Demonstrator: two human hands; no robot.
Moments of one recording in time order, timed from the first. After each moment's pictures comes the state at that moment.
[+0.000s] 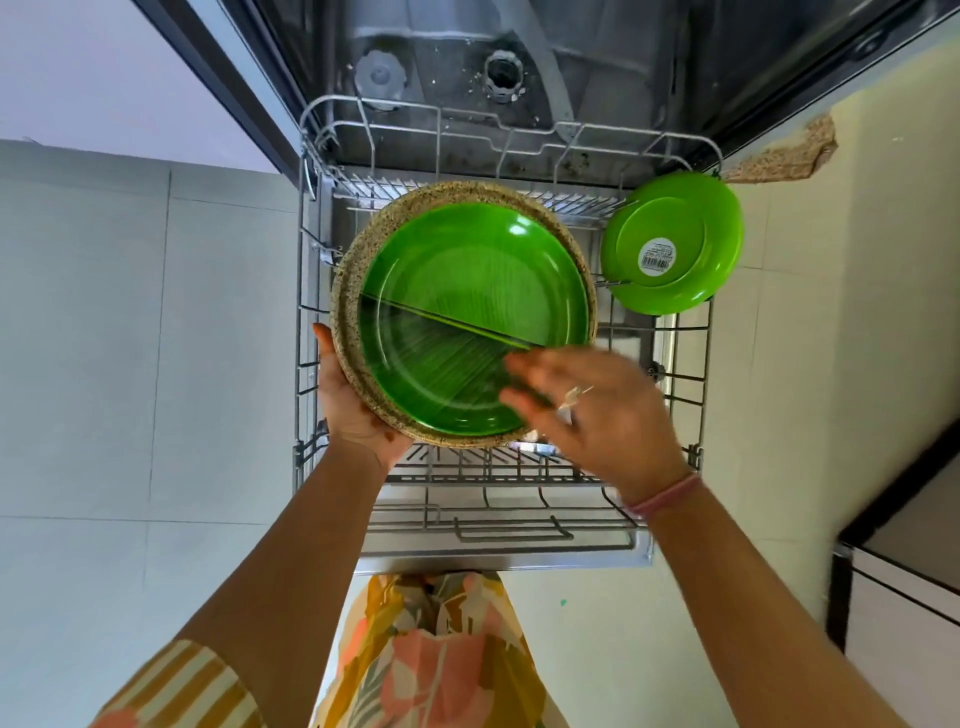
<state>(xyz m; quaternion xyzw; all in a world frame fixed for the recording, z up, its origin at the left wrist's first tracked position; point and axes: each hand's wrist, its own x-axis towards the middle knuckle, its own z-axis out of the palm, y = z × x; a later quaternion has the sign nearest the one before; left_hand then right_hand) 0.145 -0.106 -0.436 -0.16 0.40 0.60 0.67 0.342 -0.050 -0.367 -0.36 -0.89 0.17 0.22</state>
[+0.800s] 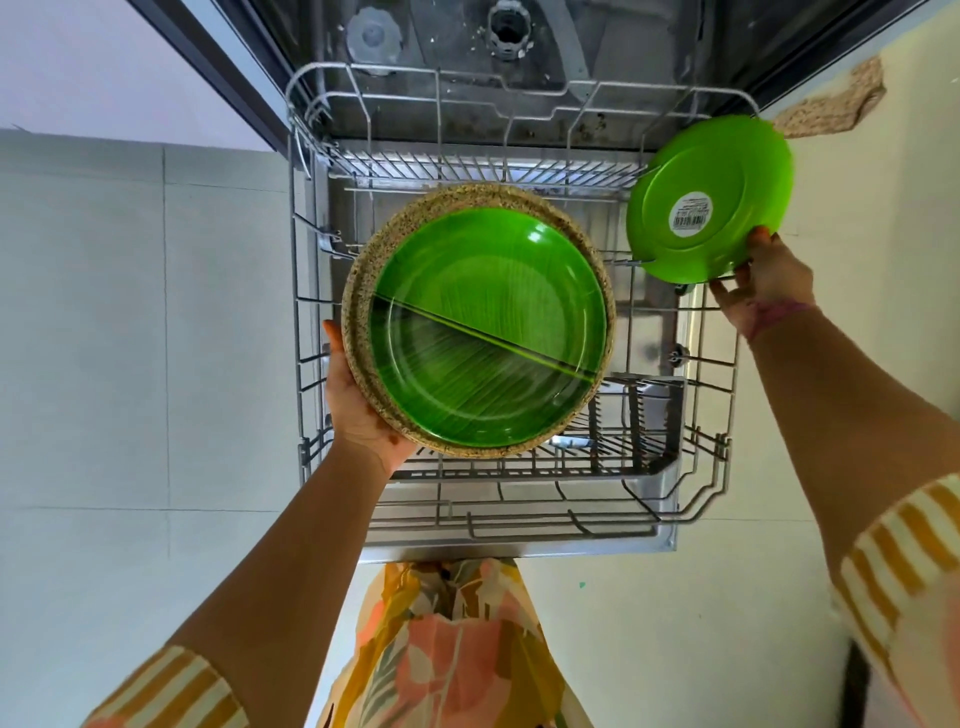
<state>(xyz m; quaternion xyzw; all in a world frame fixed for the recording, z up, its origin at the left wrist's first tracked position) 0.148 -0.112 -0.451 -0.17 0.46 0.57 0.66 0.447 0.094 -0.463 -0.76 -0.14 0.52 0.35</state>
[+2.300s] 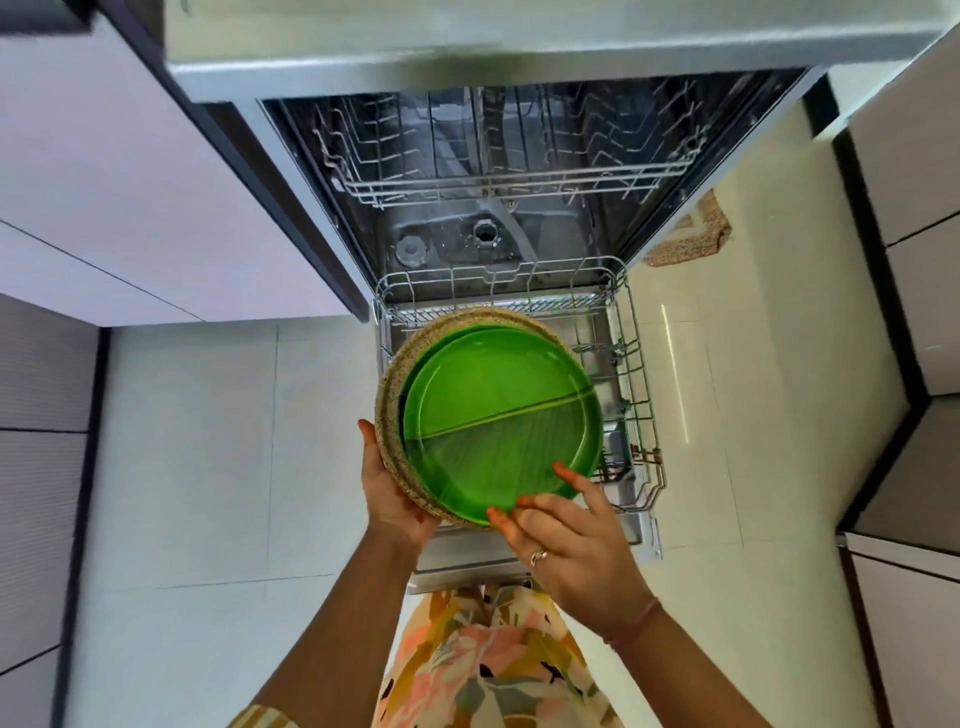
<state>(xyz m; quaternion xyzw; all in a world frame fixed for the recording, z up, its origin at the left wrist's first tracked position) 0.135 -0.176 -0.221 -0.15 0.44 0.57 0.68 0.326 -0.198 -0.182 -0.34 -0.91 0.02 0.25</state>
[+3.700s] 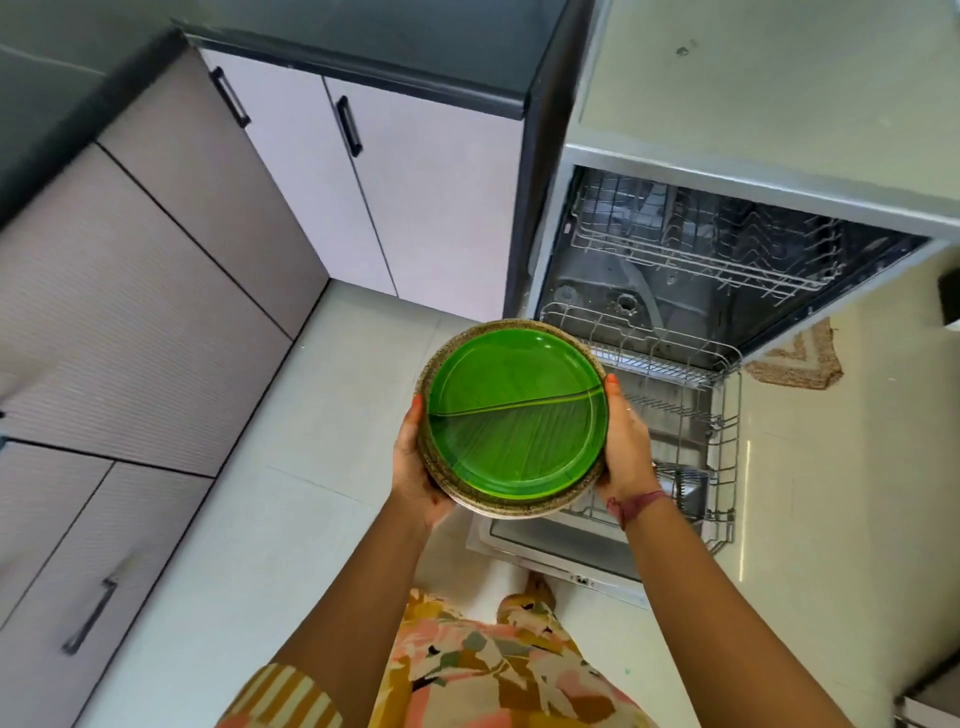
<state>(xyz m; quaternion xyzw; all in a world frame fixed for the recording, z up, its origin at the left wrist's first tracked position) 0.028 -0.379 -0.071 -0.12 0.41 0.68 0.59 0.185 -0.259 -0.062 -0.60 -0.30 0.68 0.30</state>
